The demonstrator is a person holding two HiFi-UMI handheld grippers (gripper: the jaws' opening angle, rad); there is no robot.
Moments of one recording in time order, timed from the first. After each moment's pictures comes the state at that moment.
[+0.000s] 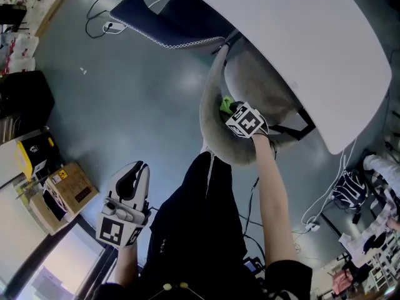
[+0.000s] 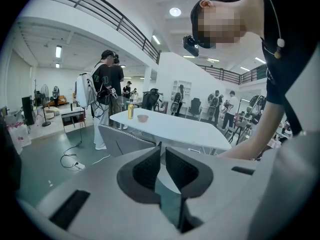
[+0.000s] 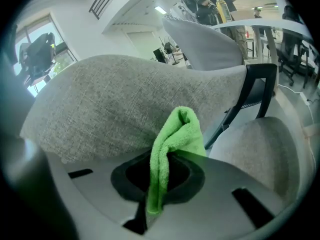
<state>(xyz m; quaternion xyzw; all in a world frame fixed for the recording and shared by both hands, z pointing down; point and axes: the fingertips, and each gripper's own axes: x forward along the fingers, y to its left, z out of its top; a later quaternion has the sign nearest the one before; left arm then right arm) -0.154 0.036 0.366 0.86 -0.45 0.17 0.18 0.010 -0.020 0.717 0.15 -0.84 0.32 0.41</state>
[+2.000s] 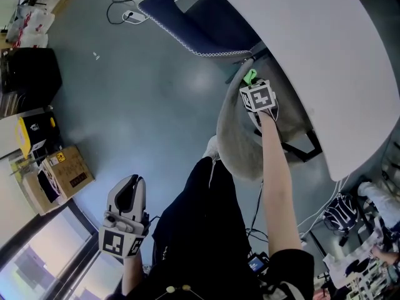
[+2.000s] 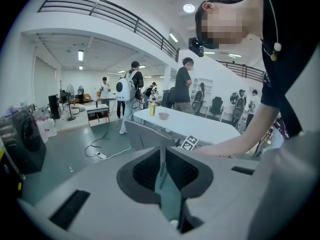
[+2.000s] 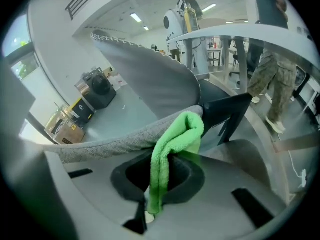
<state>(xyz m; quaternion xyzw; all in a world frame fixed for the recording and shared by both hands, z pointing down) -0.200 0.053 0.358 0.79 -0.56 0.16 0.20 0.028 -0.188 0.719 0.34 -0.79 0.31 0.41</state>
